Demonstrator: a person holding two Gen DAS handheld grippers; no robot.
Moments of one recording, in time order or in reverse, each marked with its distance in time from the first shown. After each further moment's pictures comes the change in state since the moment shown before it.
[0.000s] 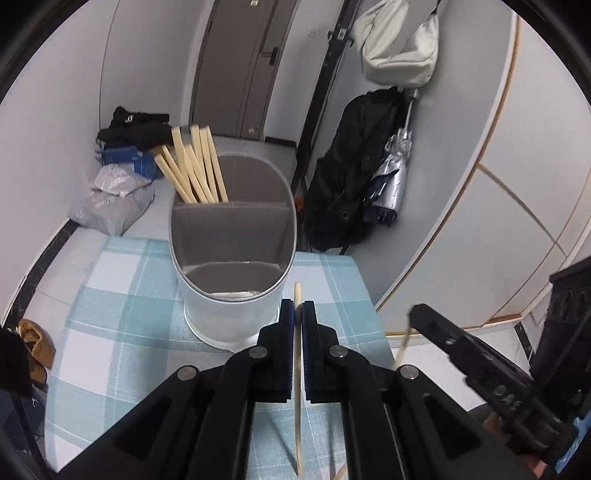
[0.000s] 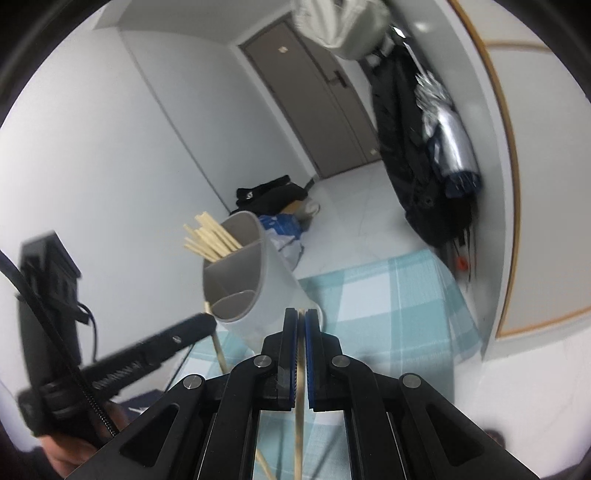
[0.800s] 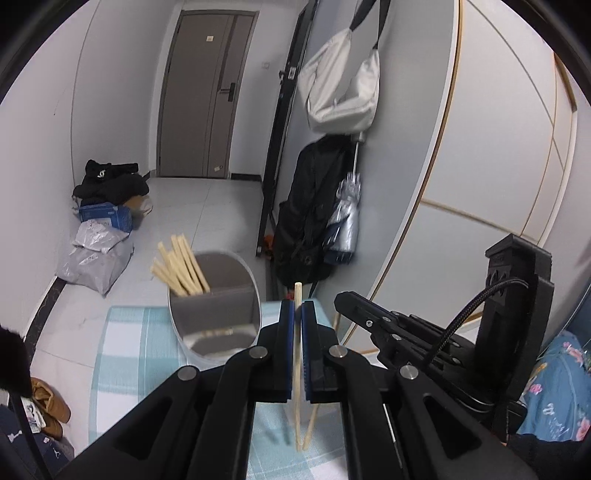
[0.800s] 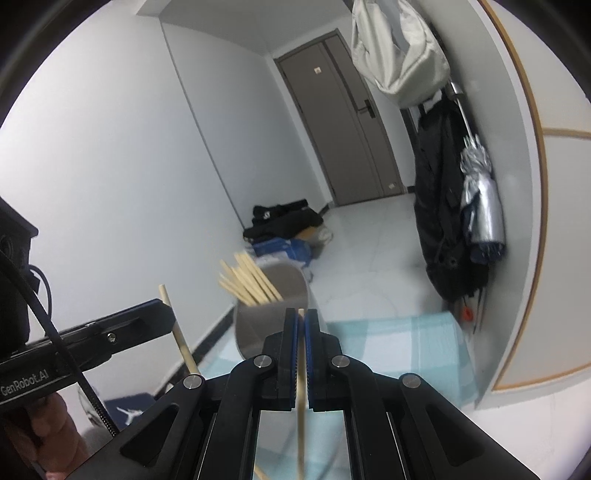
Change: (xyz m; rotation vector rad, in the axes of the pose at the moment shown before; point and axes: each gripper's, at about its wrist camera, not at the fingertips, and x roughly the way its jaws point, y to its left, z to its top) left arm -0.059 -0.018 0.049 0.127 -0.110 -0.097; right arm -0.005 0.048 0.046 -0.117 -0.090 0.018
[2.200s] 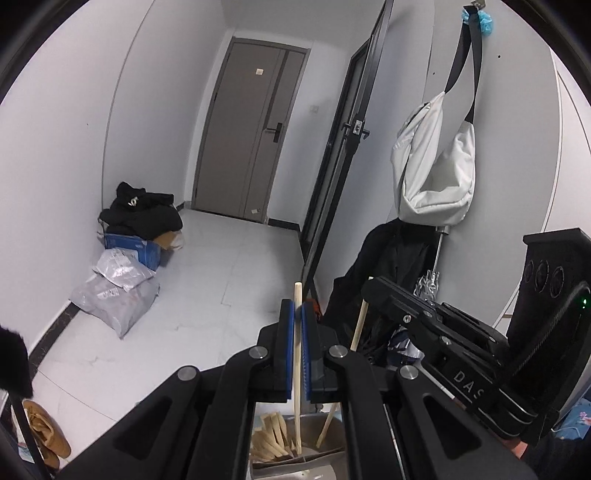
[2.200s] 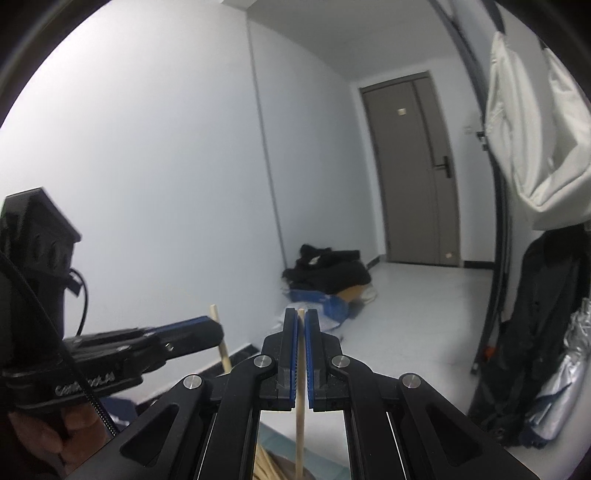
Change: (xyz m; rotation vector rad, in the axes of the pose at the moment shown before) left arm 0.068 0.107 0.077 -0.113 -0.175 0.097; right arm 0.138 0.041 0.136 -0.311 -0.094 0.178
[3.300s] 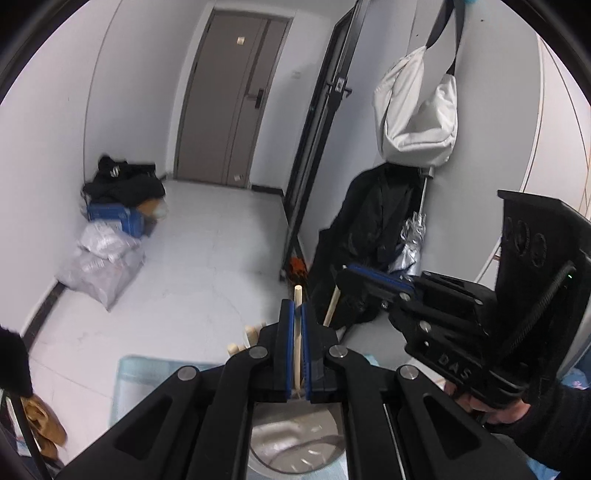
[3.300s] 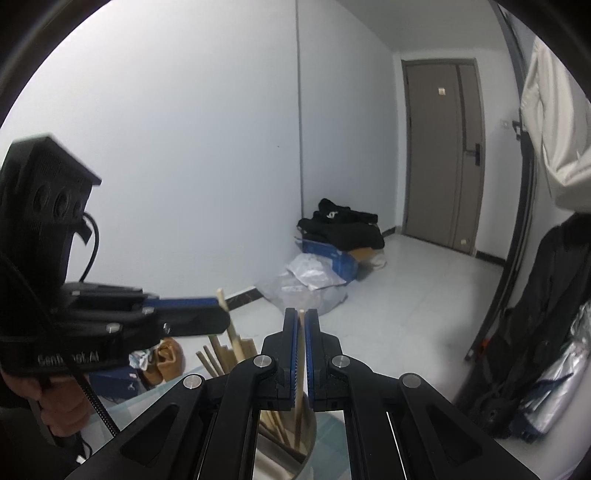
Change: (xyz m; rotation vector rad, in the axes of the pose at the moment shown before) left arm 0.009 -0.001 -0.041 0.014 0.152 -0.071; right arm 0.001 0.008 -0.052 -0.126 0.174 0.049
